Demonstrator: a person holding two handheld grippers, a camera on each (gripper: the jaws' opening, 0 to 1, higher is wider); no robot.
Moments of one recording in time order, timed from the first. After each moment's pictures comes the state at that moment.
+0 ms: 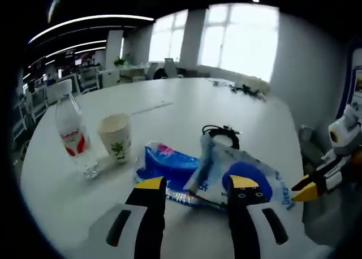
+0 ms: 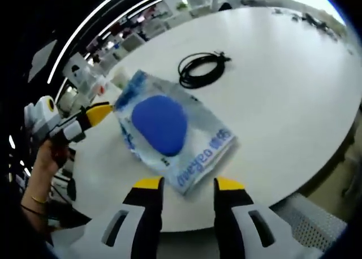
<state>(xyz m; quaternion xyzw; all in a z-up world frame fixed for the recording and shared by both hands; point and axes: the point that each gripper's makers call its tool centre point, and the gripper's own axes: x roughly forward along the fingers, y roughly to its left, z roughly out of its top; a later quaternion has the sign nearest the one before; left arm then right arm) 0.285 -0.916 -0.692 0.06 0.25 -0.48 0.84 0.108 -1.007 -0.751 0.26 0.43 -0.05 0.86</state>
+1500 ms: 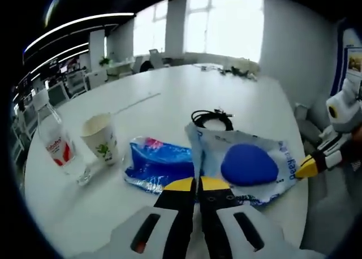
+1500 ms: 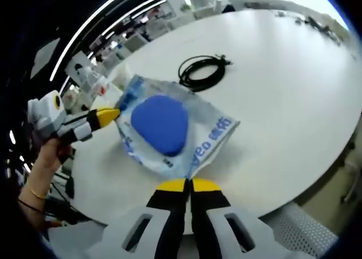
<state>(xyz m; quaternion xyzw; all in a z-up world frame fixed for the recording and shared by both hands) 0.272 -0.924 -0.707 0.12 0.27 -0.50 0.82 0.112 -1.016 -0.745 0.24 0.43 -0.04 0.87</state>
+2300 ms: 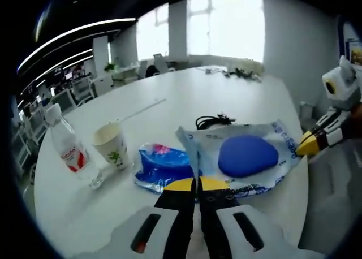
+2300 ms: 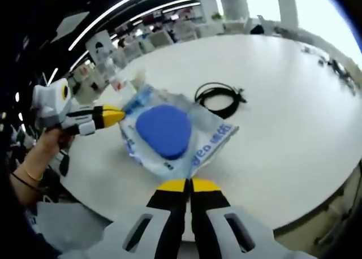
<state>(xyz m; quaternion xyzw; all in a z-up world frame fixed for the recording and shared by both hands) 0.270 -0.916 -0.686 0.13 0.25 -0.47 0.83 0.134 -1.039 -0.702 0.13 0.41 0.02 0.90</state>
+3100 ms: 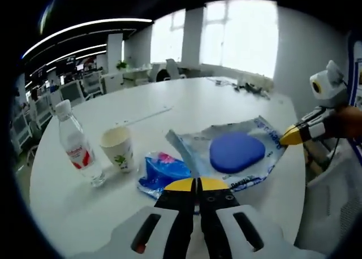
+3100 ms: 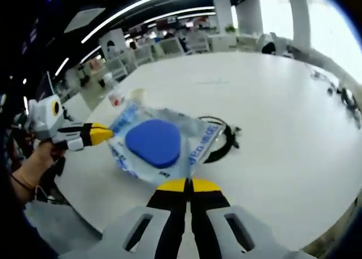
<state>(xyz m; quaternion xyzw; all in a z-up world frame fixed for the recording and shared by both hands) 0.286 -0.920 -0.666 0.07 0.24 -0.44 0.86 0.196 -1.079 -0.671 0.08 0.37 0.06 0.92</state>
